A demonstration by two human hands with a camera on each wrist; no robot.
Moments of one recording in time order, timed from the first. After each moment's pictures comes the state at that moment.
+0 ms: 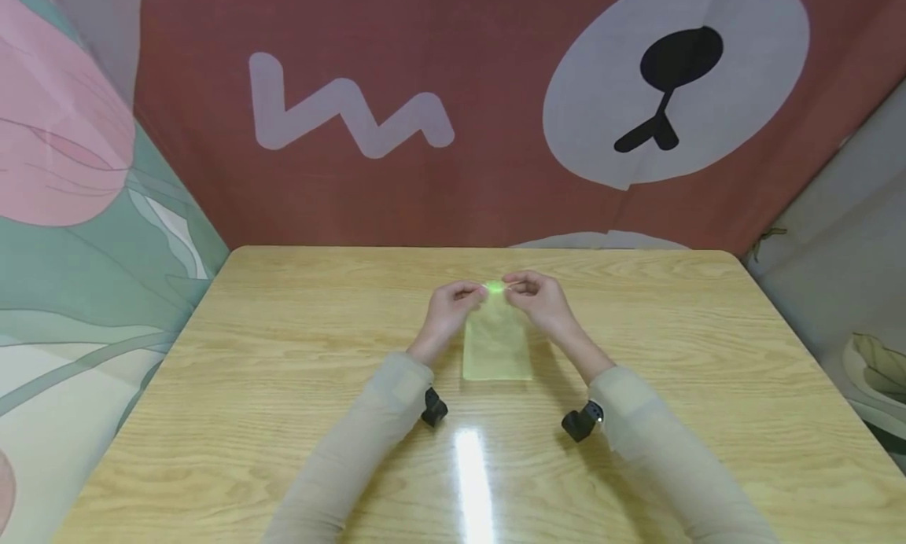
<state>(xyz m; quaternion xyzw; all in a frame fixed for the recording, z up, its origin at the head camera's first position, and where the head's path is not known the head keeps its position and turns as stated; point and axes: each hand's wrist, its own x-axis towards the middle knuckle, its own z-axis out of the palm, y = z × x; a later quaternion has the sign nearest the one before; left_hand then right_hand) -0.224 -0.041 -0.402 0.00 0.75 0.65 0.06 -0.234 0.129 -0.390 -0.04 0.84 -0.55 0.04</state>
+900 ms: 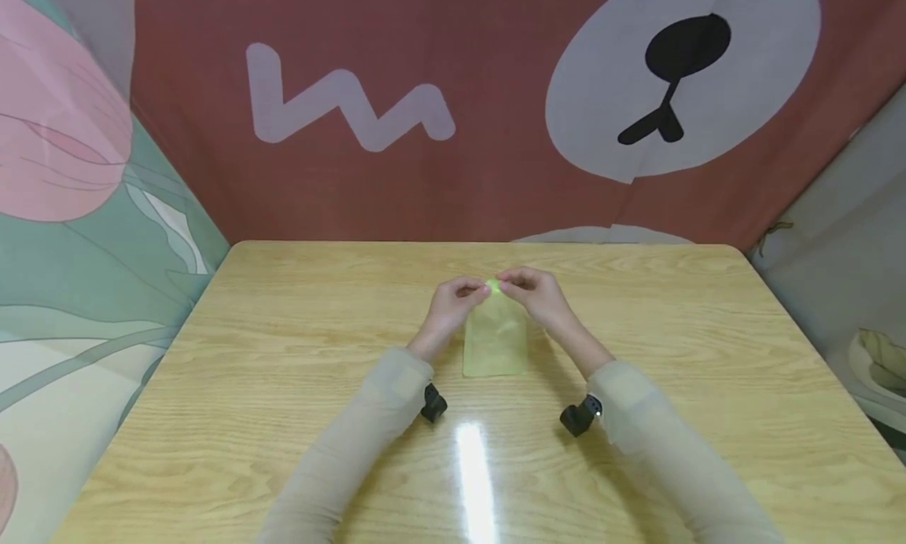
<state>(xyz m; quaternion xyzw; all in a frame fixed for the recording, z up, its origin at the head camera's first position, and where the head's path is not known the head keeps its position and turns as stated) -0.224 -0.042 -0.401 0.01 0.77 0.63 0.08 -0.232 0.126 -0.387 -0.07 0.84 -0.54 0.05</state>
